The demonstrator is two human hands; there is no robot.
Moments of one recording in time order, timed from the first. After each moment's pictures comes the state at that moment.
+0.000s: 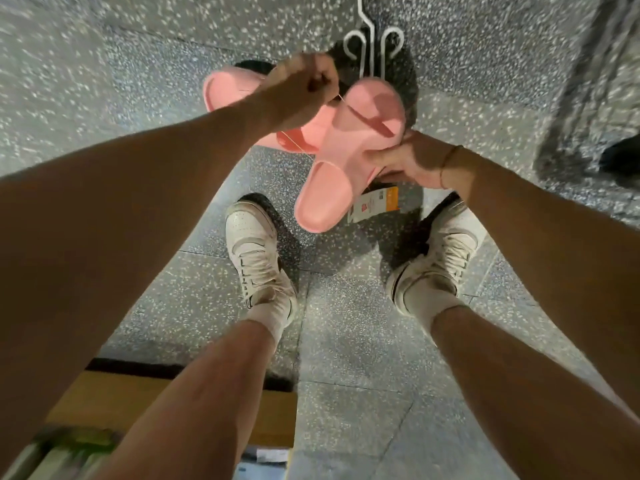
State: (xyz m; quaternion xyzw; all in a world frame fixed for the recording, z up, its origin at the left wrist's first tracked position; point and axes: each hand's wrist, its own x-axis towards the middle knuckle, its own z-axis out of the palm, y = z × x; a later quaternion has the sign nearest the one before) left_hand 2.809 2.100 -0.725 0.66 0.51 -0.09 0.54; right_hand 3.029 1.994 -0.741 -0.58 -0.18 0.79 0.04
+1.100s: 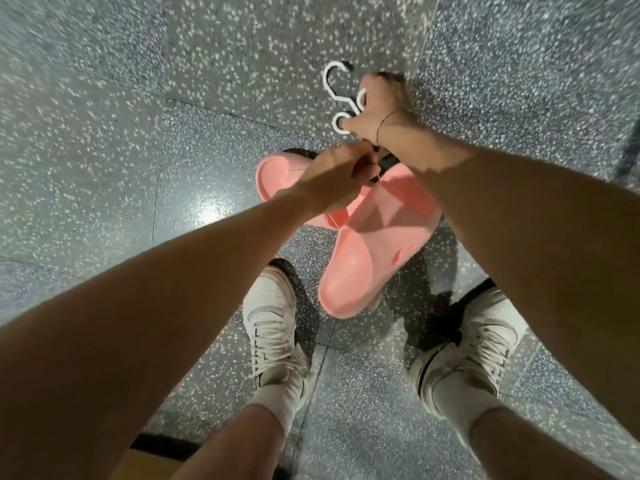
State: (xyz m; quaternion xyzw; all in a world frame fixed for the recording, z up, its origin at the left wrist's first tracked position) left_hand 2.801 2.093 -0.750 0.65 0.54 0.01 0.54; right_hand 2.920 2.170 -0.786 -0.72 -0.58 0.38 -0.04
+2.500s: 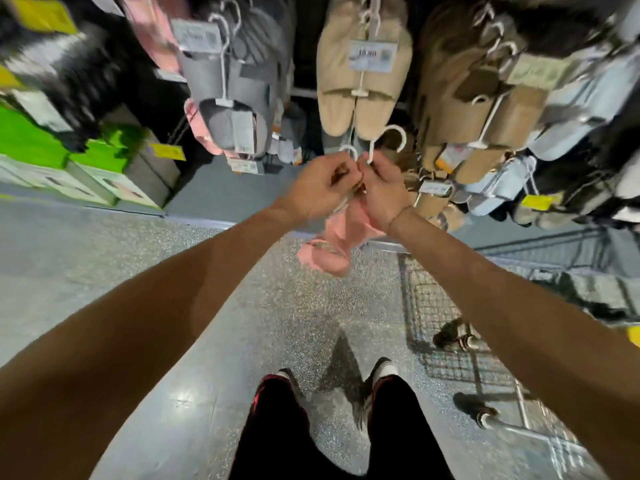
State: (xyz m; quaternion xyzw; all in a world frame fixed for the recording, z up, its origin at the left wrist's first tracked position) left_hand 2.853 2.225 0.019 0.77 0.39 0.27 0.43; right_hand 2.988 2.184 0.016 -0.63 -0.39 0.45 0.50
